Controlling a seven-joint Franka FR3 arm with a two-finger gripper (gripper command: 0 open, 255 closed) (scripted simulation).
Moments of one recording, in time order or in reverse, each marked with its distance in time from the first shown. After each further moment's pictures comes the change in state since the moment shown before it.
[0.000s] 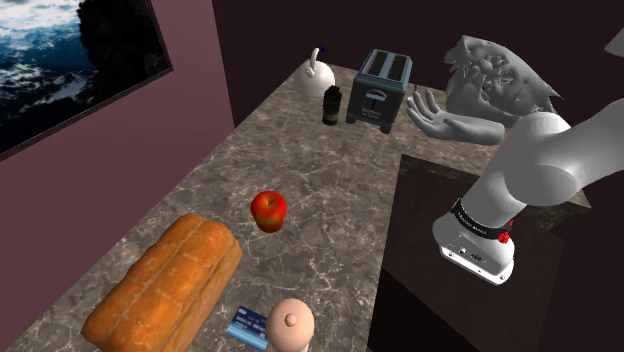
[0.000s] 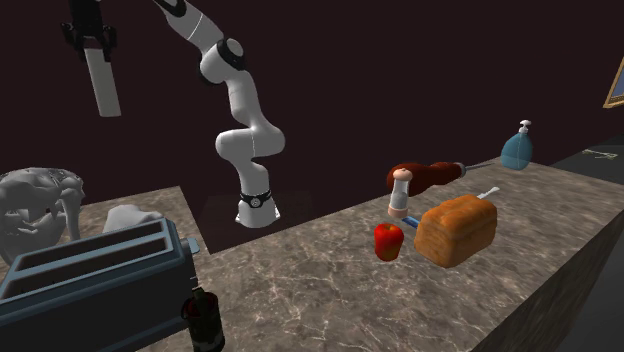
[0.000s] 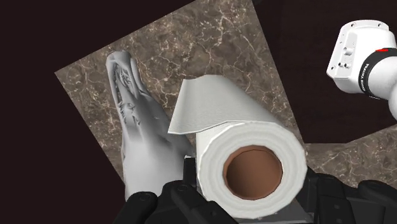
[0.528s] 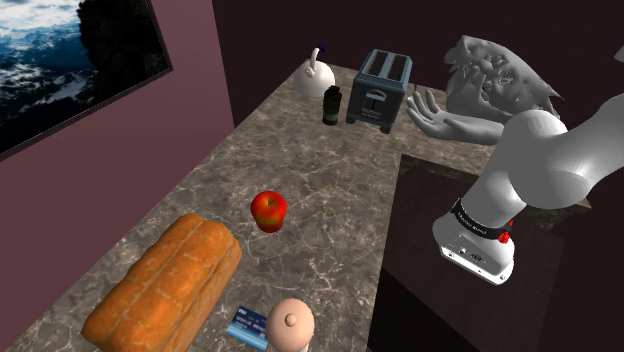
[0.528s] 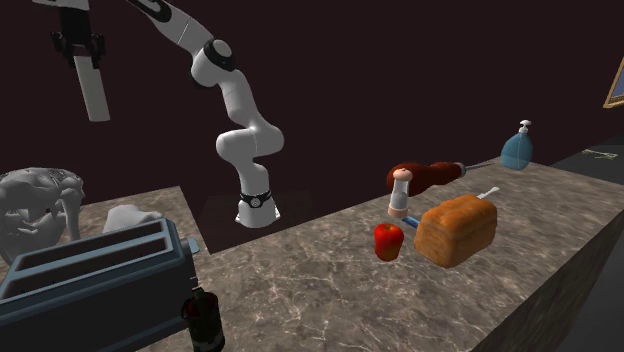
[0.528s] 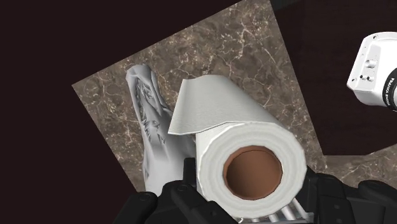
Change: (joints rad) arm 0.175 0.006 -0.230 0.143 -0.063 0.026 -0.123
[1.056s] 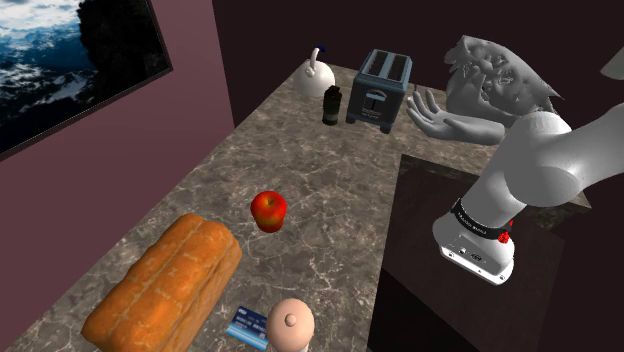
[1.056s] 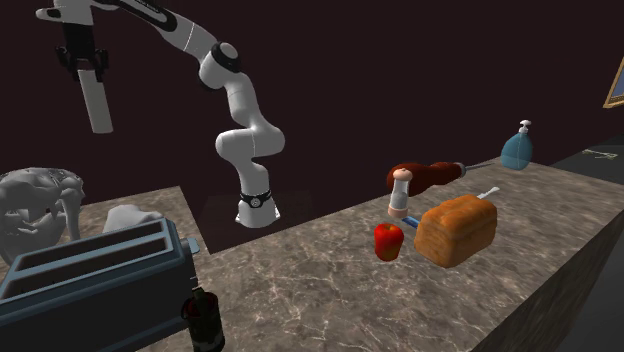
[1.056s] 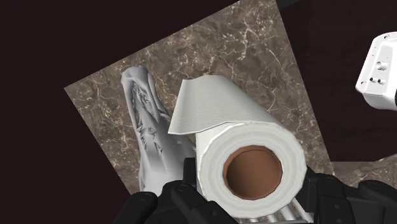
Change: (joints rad) arm -0.147 -0.082 0.096 -0.236 -0.006 0.112 0.058
